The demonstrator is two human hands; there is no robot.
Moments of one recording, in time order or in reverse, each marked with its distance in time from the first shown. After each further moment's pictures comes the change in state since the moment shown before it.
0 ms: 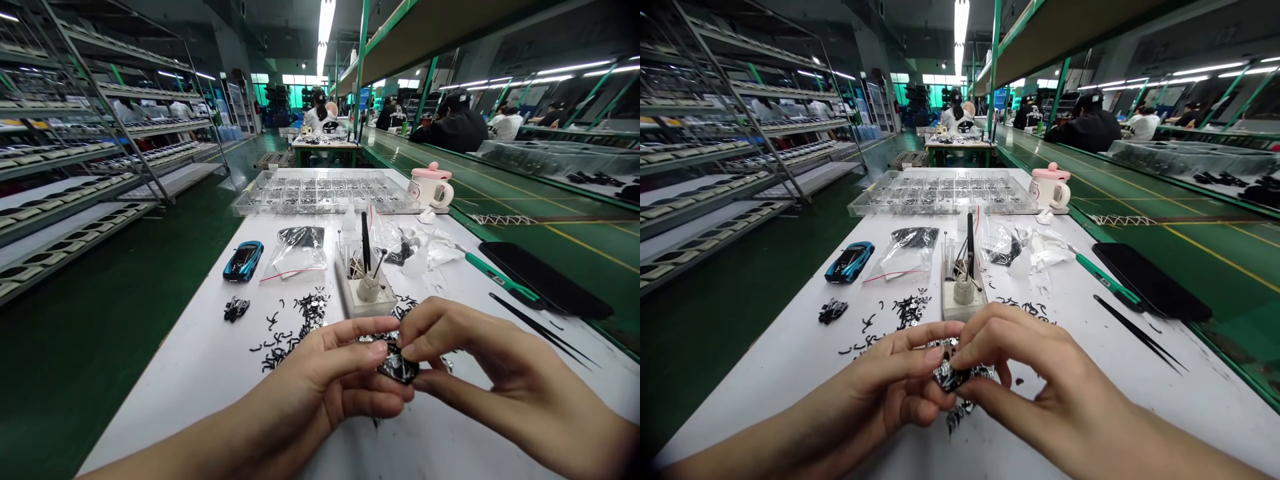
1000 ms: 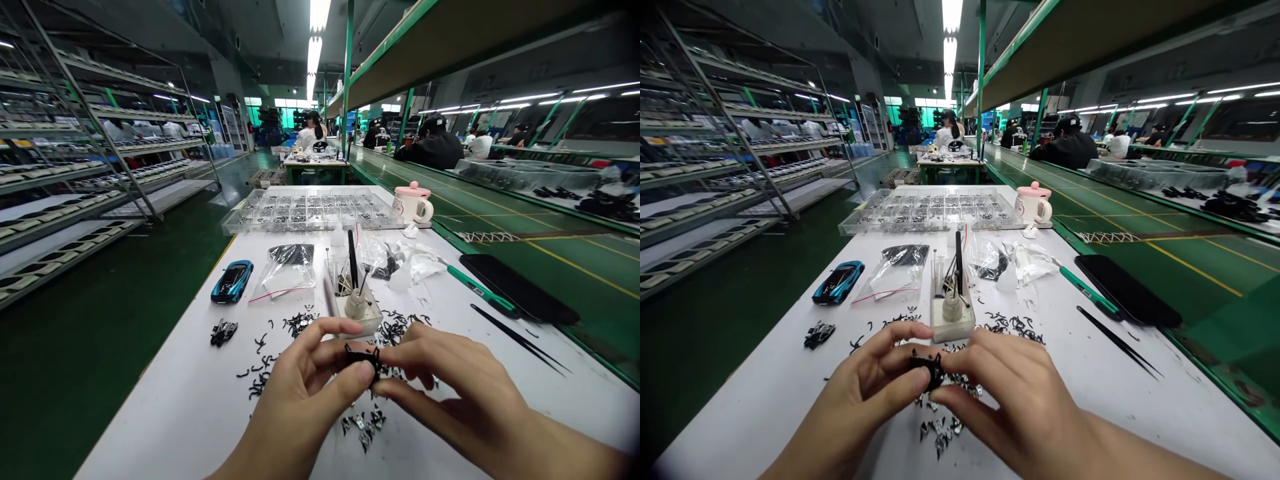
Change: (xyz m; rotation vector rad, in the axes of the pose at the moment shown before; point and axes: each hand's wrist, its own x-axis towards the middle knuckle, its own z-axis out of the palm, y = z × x) left_hand -0.005 -0.010 0.002 0.433 0.161 0.347; right_hand 0.002 0.012 0.020 -0.344 0.259 -0.313
